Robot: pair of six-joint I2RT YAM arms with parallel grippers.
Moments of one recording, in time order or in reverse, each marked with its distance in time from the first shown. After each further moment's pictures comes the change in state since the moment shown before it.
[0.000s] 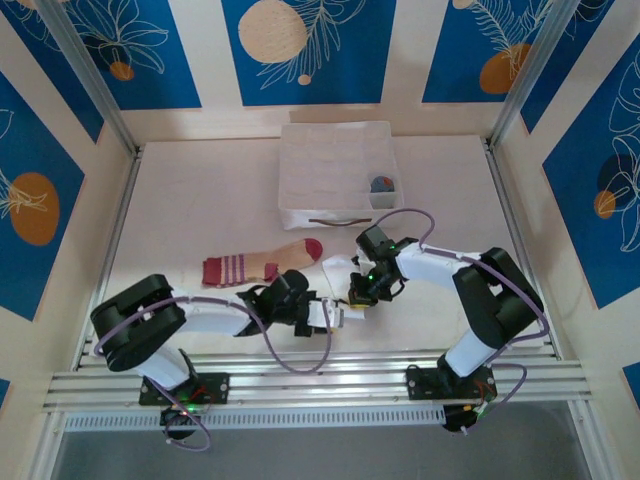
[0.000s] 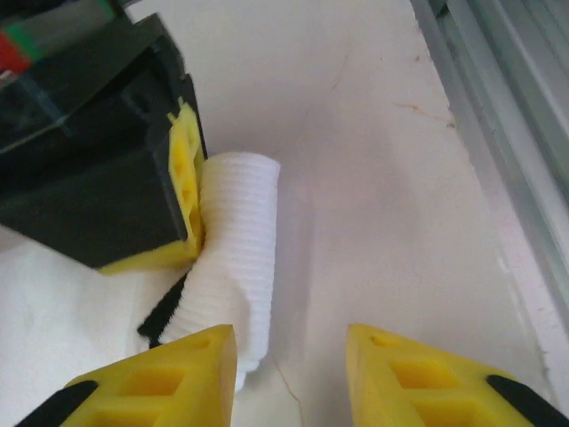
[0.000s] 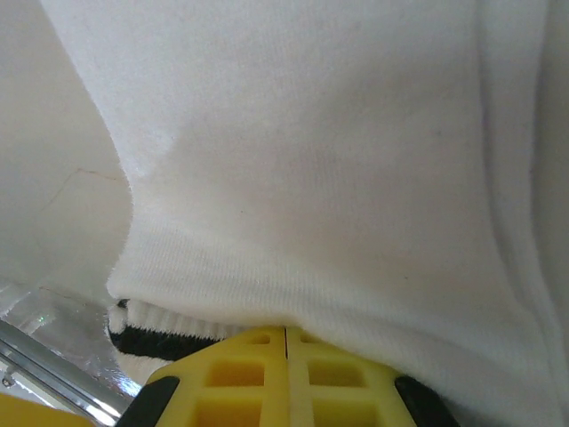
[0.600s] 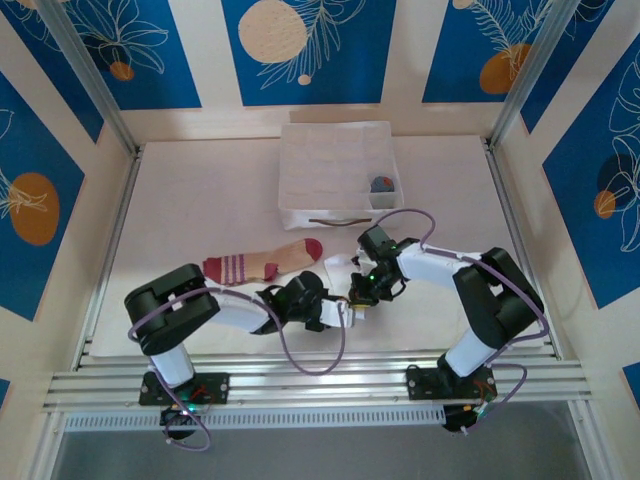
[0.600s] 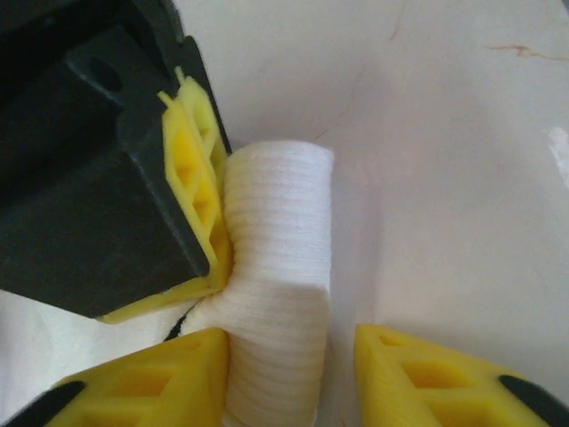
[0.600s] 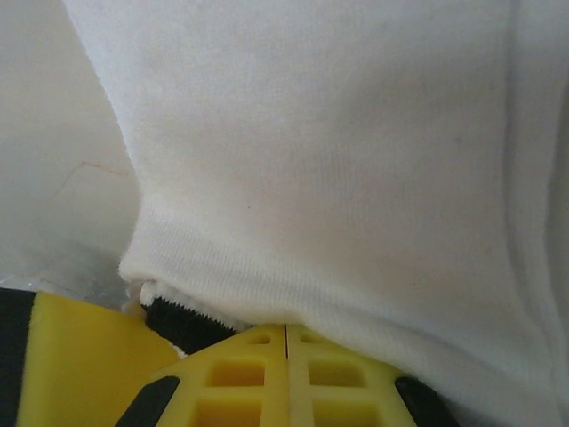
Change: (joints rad) left arm -0.025 0.176 0.080 0.104 -0.119 0.088; right arm -0.010 -0.007 -0.010 0.011 -0.021 -0.033
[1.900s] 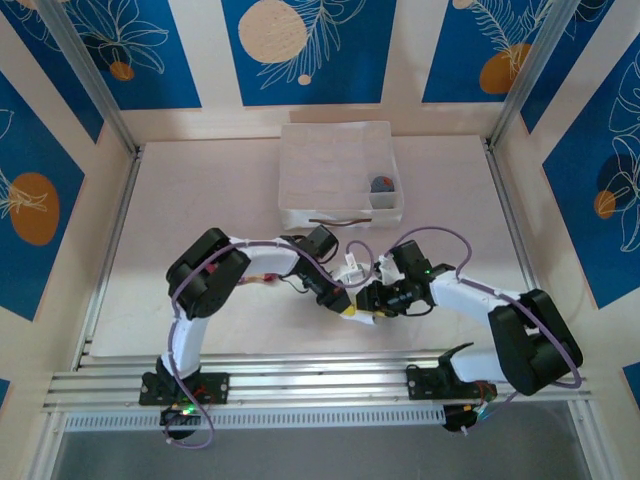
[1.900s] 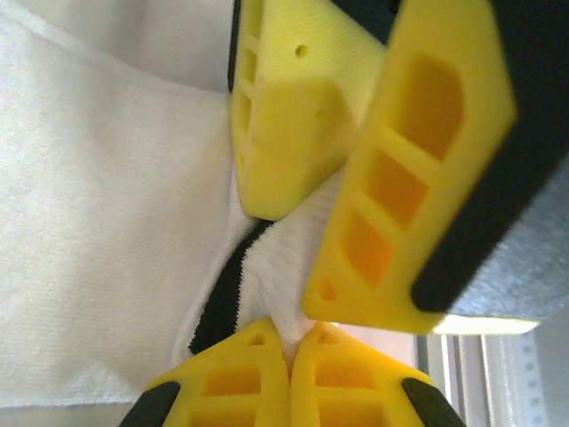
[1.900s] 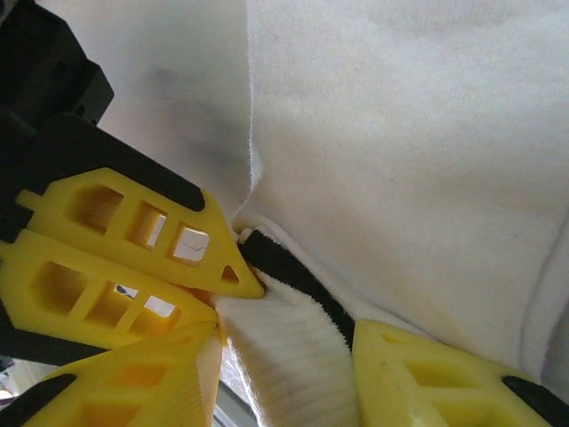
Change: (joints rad) left arm 0.238 0.324 0.581 -0.823 0.748 -0.510; right arm -0.127 -0.285 -0.287 0.200 -0.182 0.019
